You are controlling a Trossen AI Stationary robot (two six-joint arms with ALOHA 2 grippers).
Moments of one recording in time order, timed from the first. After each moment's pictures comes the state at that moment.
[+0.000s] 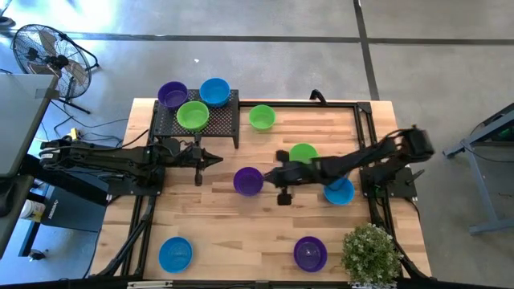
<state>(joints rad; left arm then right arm) 0.09 0.77 0.29 0.26 -0.03 0.10 0.12 1.59 0.84 0.20 0.18 -0.08</state>
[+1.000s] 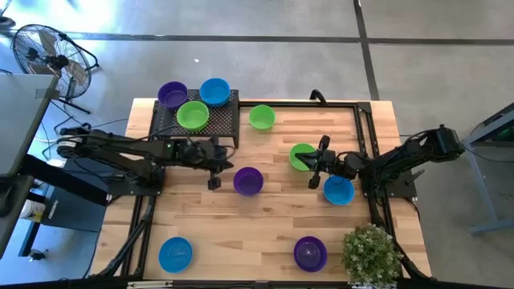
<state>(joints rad) 0.00 1.16 0.72 -0.23 -0.11 -0.04 0.05 1.29 0.15 1.23 0.33 -0.07</state>
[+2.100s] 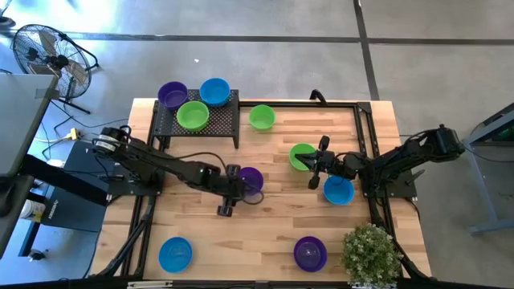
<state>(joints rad) -0.24 1.59 0.98 -0.38 -0.16 0.00 0.05 1.29 0.15 1.20 0.33 -0.08</state>
